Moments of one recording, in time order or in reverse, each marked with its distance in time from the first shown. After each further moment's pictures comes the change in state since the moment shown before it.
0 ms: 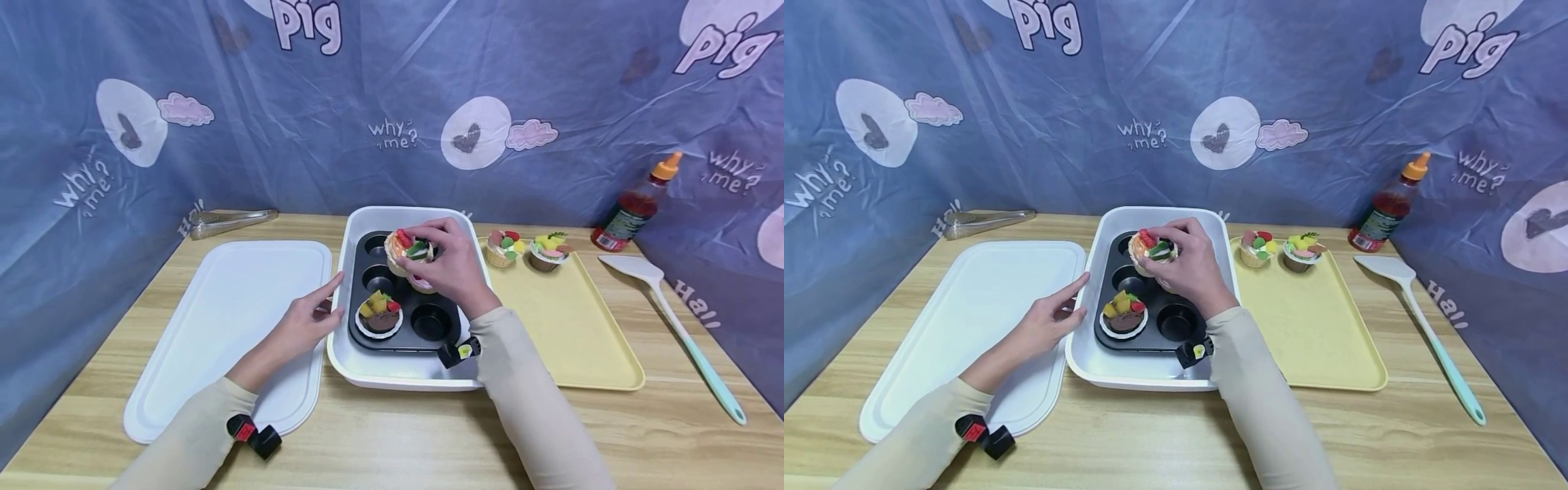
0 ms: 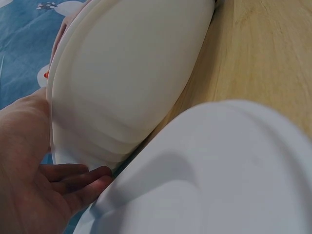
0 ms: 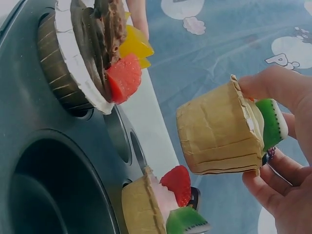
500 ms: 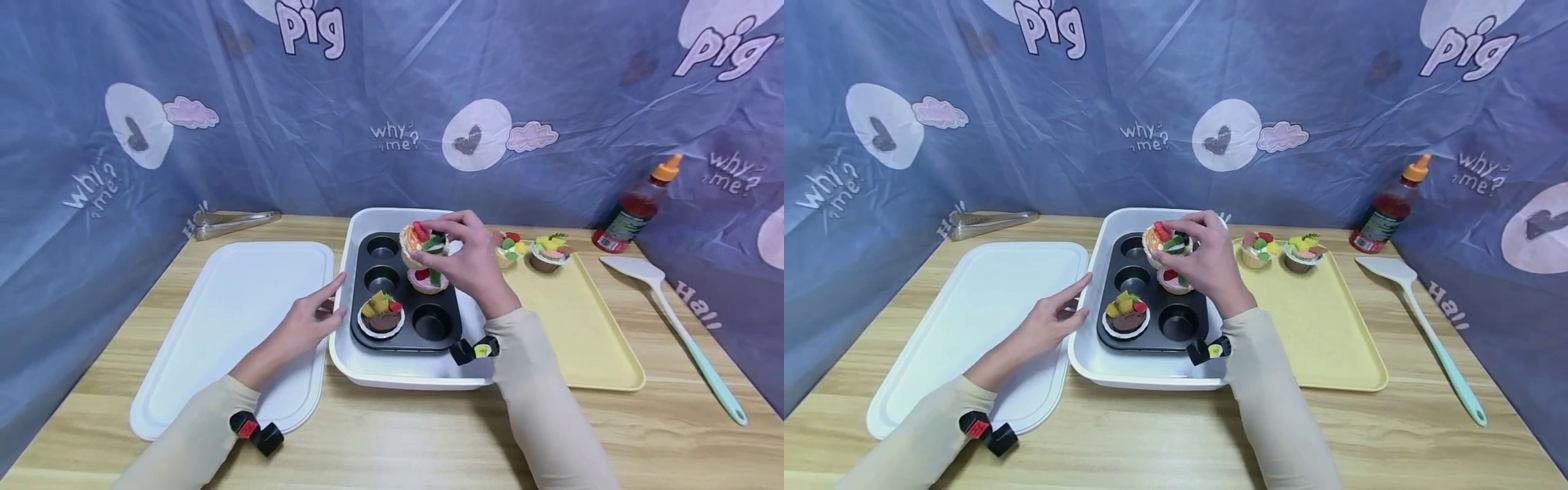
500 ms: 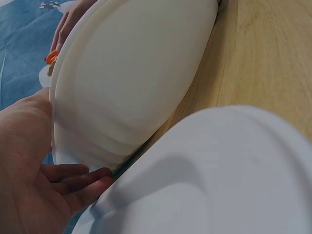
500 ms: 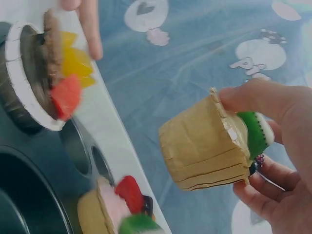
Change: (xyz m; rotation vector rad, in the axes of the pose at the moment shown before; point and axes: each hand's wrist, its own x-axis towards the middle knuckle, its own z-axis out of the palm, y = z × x) left_hand 0.000 0.001 -0.001 -0.005 0.001 -0.010; right_hand 0.001 -0.006 -0.025 0.011 0.029 0.047
